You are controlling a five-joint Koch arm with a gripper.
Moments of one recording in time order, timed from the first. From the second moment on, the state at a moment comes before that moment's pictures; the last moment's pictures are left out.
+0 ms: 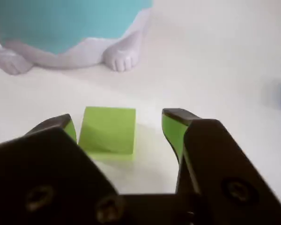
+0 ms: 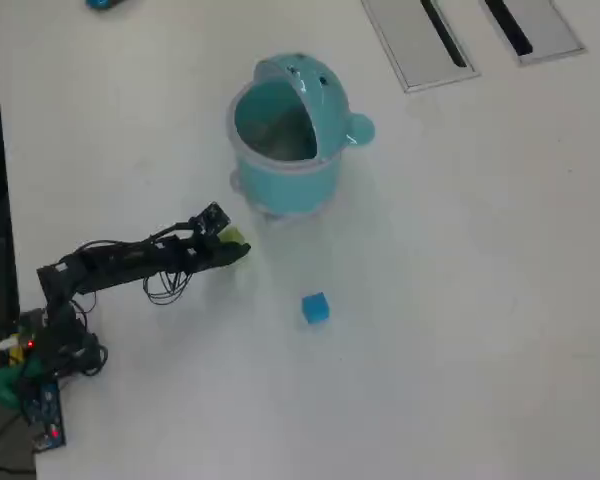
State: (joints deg) arm -18.7 80.6 117.0 1.4 -91.8
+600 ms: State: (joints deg) arm -18.9 73.4 118.9 -4.8 -91.8
